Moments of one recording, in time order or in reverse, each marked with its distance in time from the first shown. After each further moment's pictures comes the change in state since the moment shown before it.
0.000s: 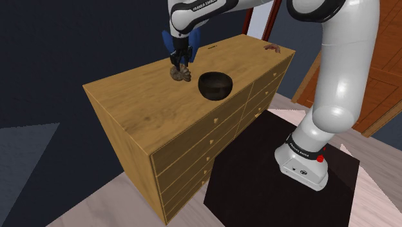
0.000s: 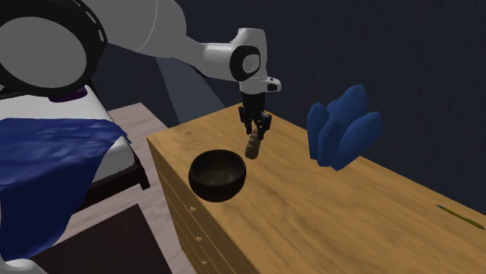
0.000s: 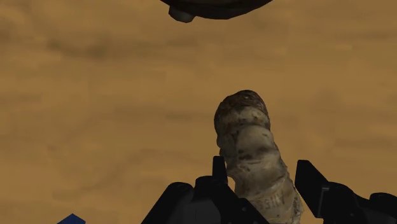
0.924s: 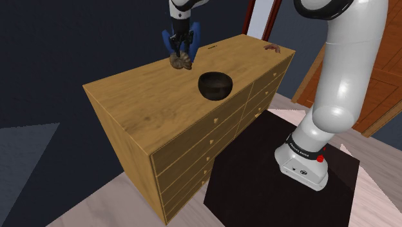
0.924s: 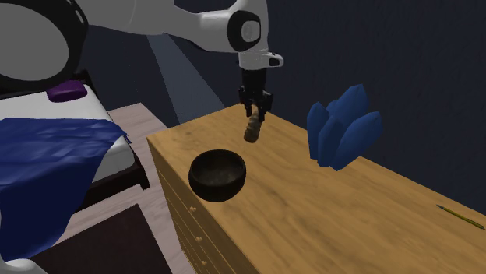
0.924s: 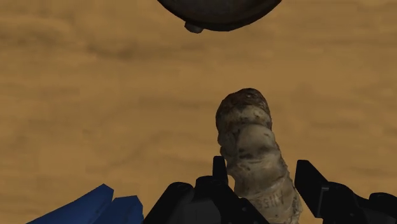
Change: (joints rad) arm 0.000 -0.052 0.006 0.116 0.015 -0.166 -0.020
